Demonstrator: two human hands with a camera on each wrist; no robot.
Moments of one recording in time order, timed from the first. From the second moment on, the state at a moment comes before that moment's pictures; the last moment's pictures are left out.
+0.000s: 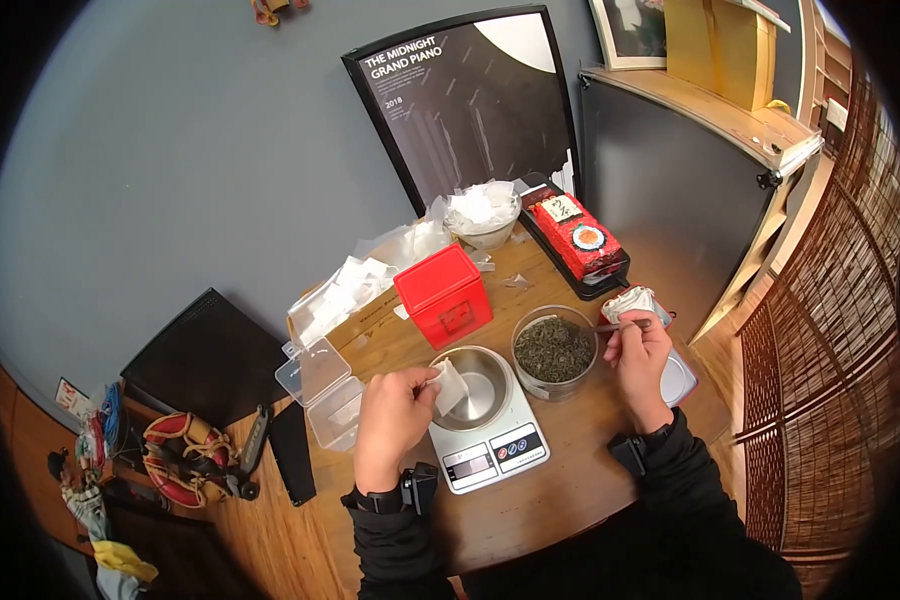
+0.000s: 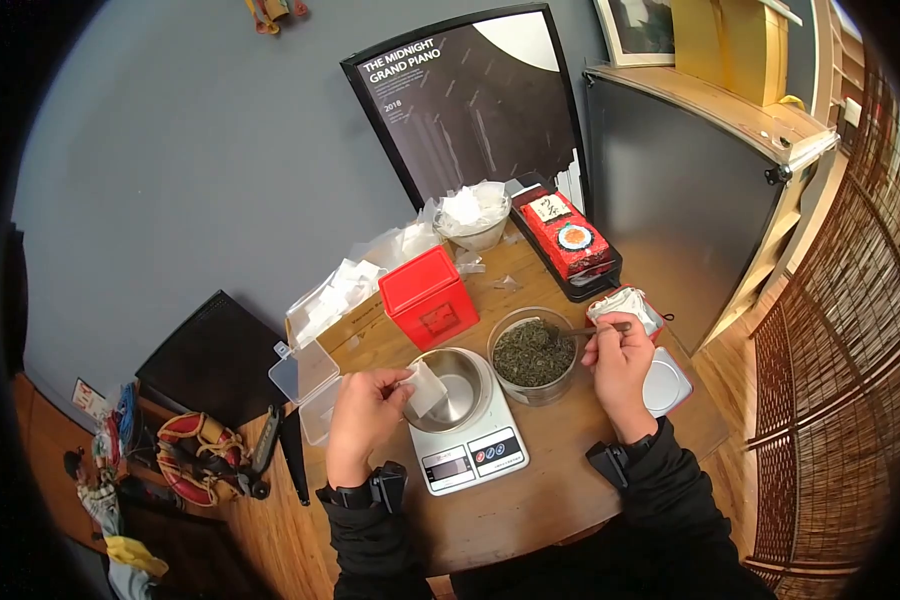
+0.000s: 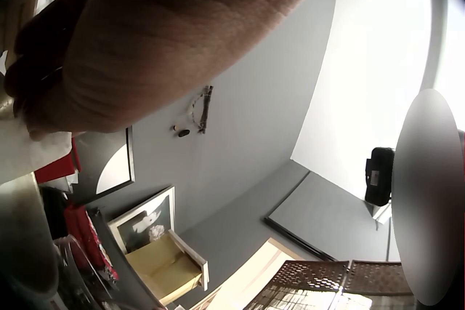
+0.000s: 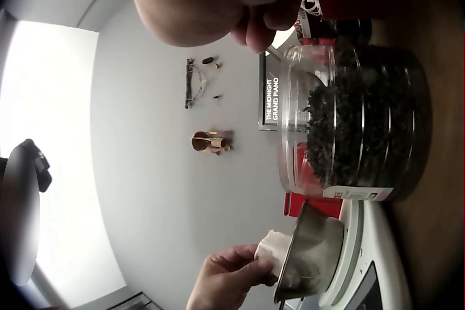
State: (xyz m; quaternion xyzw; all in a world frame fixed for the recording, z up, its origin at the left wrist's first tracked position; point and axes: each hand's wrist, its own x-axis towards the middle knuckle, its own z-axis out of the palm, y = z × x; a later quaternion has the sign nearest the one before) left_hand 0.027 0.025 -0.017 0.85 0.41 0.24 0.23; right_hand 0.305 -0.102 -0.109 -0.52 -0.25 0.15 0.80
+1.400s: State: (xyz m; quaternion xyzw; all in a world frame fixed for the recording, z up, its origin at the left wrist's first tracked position) left_hand 0.048 0.021 -0.031 0.88 0.33 0.28 0.19; right_hand 0.253 -0.103 -0.087 -0.34 -0.17 0.35 0.86
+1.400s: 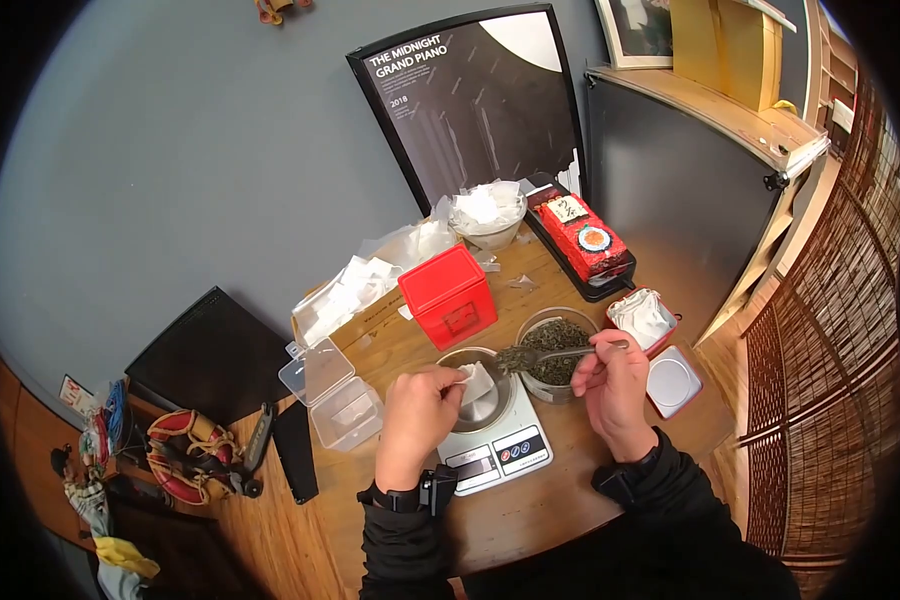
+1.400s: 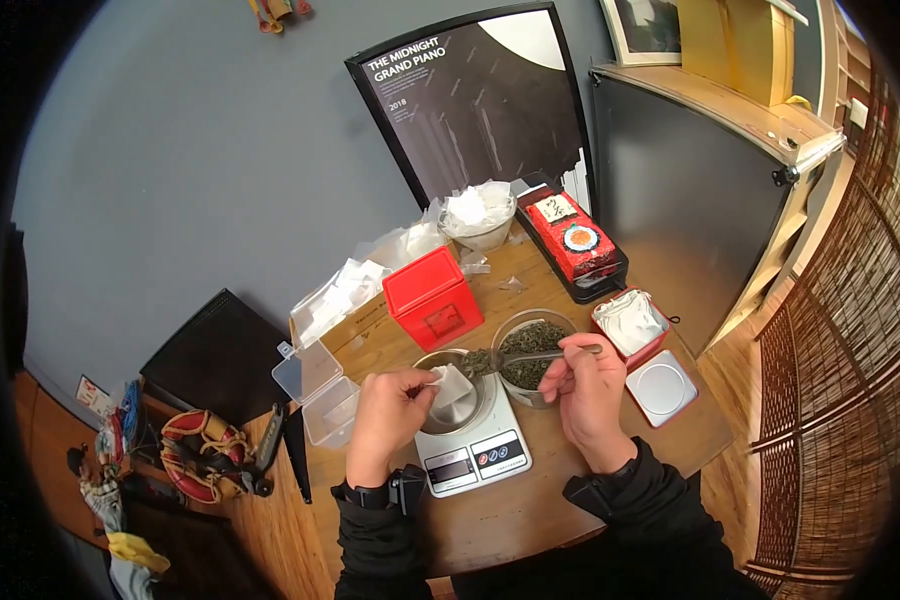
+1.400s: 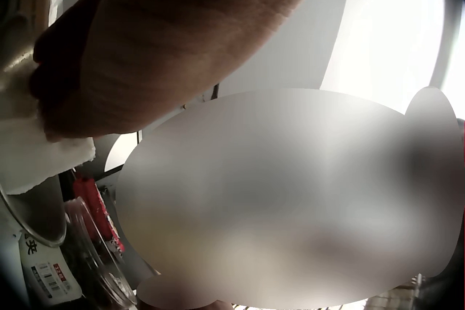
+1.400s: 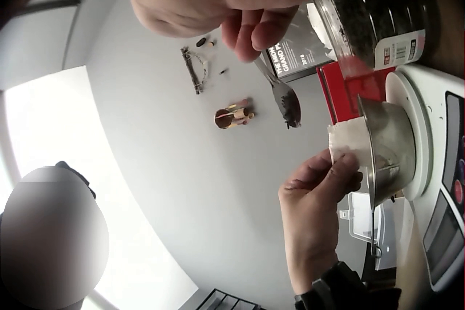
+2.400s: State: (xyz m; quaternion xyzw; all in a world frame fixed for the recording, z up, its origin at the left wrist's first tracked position) left_hand 0.052 0.018 -0.030 0.86 0.34 0.29 0.26; right_hand 0.226 -0.096 -0.091 -0.41 -0.30 0.33 0.80
